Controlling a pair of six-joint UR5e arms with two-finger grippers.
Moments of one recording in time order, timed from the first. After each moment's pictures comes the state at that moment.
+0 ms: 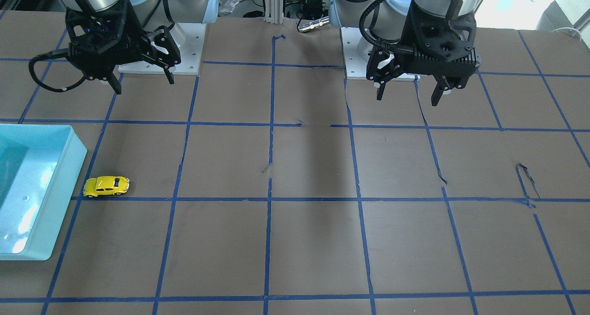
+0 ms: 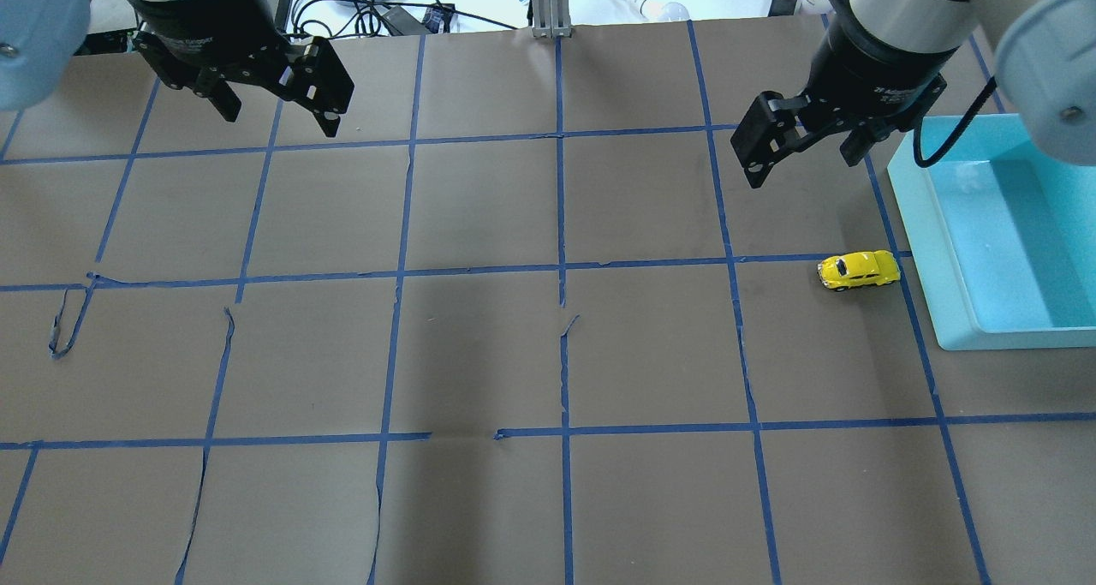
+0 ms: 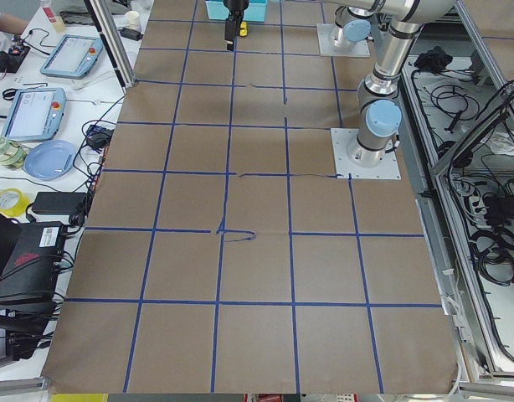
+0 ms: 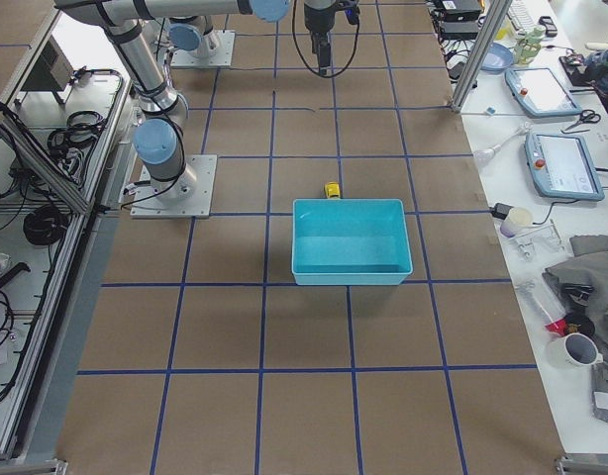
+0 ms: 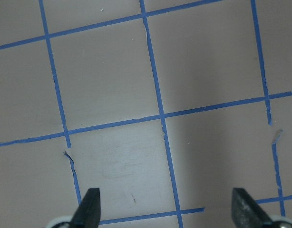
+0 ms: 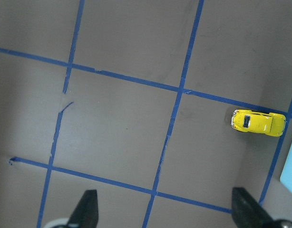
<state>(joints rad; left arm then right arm) -1.63 -1.61 -1.42 -1.59 1.65 0.12 1.58 -1.62 1.59 -1.57 -1.52 -0.29</state>
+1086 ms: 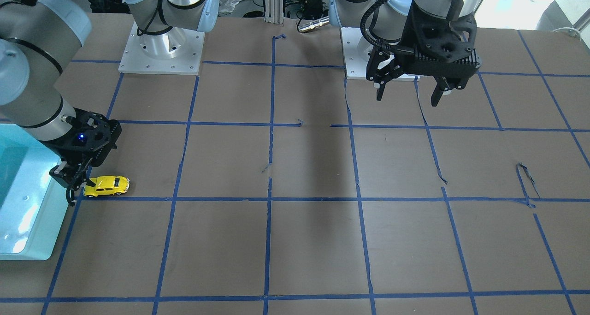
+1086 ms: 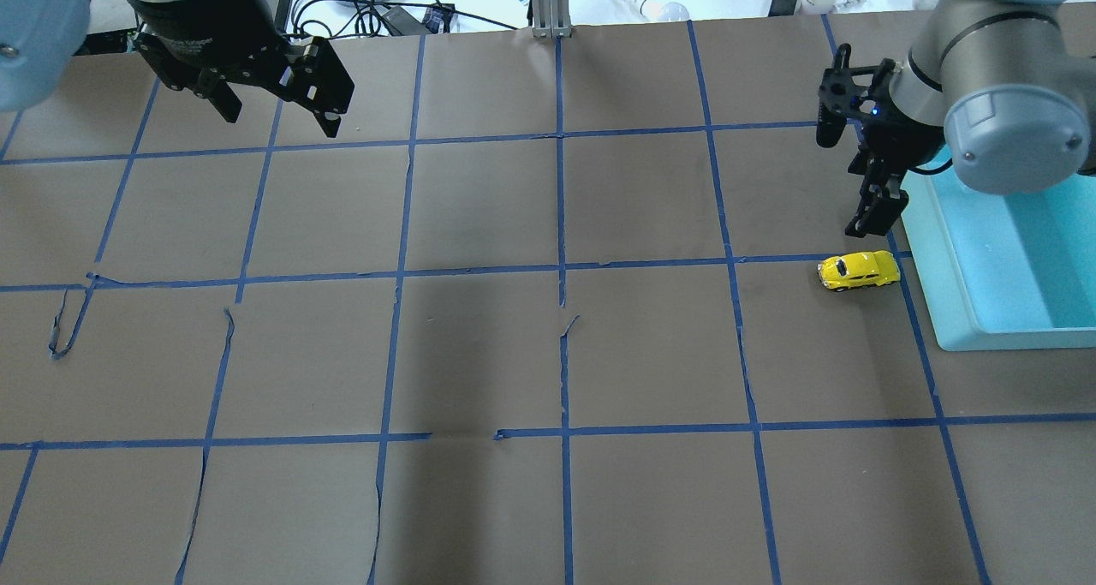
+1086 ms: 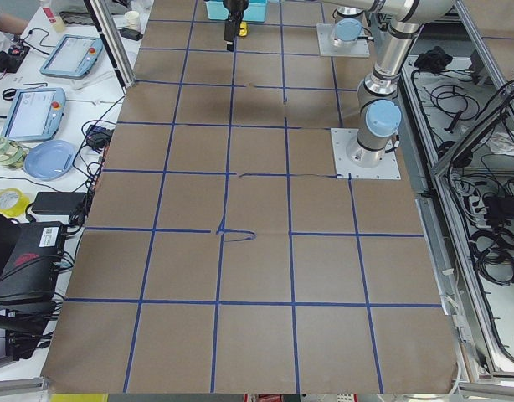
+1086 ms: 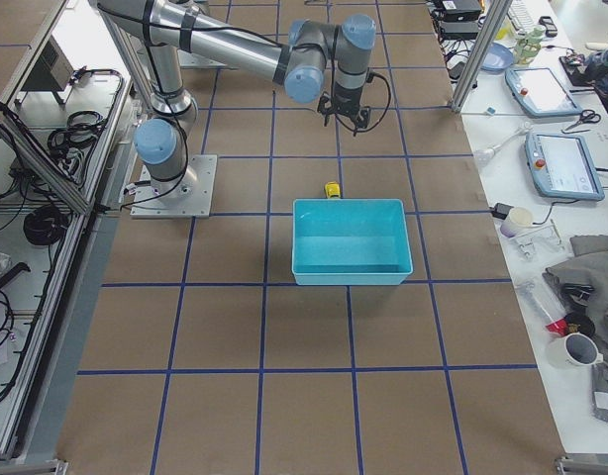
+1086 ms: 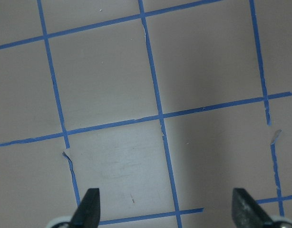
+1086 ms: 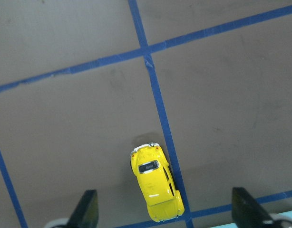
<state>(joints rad) -1.63 -1.61 -1.42 -1.59 1.64 0.12 1.33 -1.38 1.81 -1.97 -1.58 -1.60</state>
